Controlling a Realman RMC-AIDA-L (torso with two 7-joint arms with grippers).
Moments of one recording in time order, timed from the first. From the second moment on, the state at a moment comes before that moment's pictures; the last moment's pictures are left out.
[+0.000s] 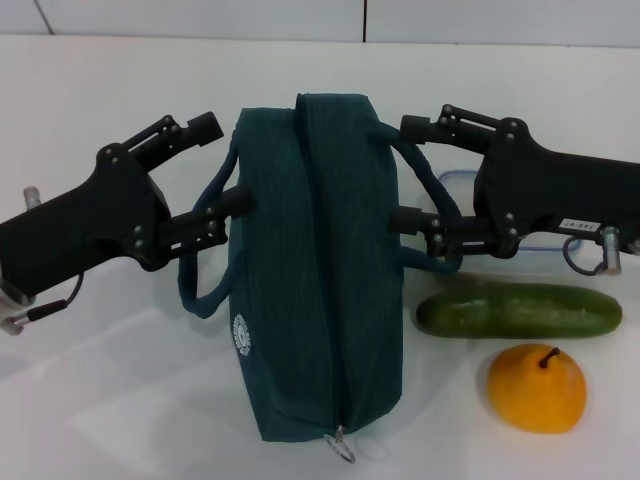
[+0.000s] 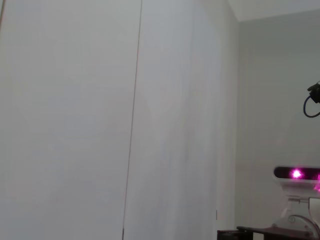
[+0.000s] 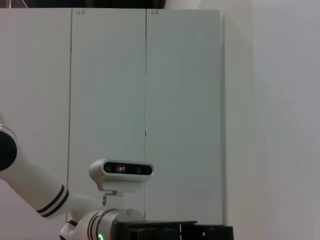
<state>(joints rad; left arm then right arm) -0.33 -1.98 1.02 0.38 1.24 1.81 -0.91 0.64 1.95 -1.55 -0.42 -0.96 -1.60 0.91</state>
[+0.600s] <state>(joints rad) -0.33 -1.97 1.02 0.40 1.25 1.80 -1.01 0.63 1.95 -1.55 -0.42 -0.96 -1.60 0.91</state>
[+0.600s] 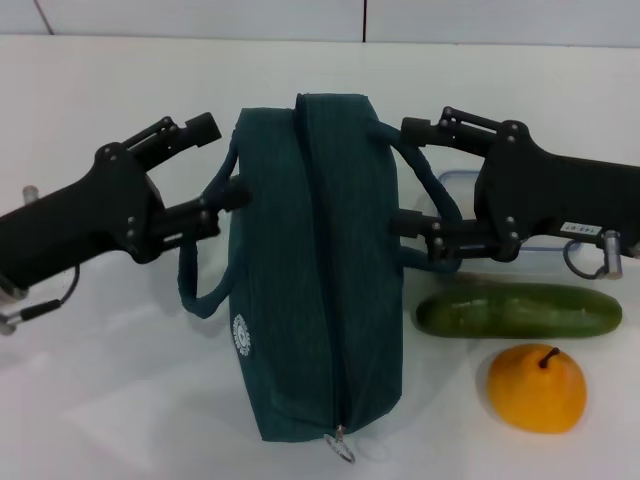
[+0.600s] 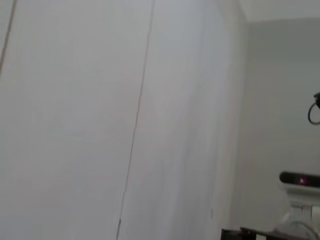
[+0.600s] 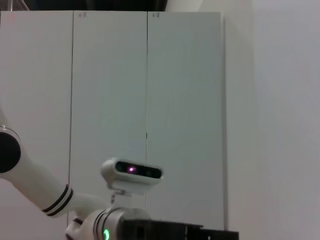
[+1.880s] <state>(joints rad) -0.32 -2.00 1.02 0.66 1.53 1.55 -1.69 0.56 1.94 -1.52 -0.51 -0.96 -1.60 0.94</state>
